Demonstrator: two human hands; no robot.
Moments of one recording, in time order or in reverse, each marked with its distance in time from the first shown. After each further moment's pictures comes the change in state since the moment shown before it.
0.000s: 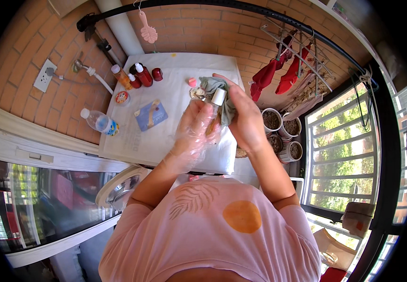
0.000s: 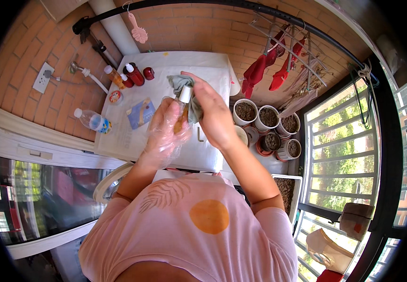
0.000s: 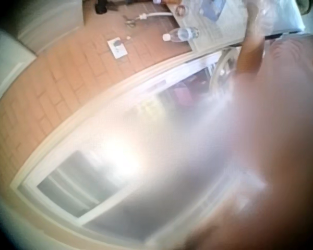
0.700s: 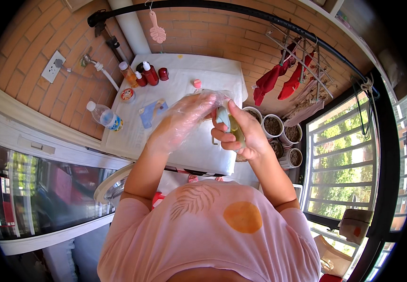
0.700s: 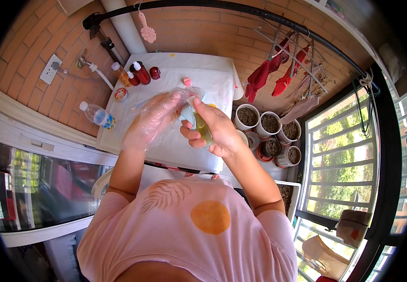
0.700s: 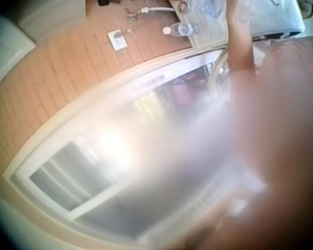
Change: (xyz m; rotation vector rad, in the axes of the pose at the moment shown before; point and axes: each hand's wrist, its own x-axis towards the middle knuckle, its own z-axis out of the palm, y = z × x) left_hand 0.003 0.043 -0.007 0.429 -0.119 -0.028; right_hand -0.024 -0.009 -0.001 0.295 -0.129 0.489
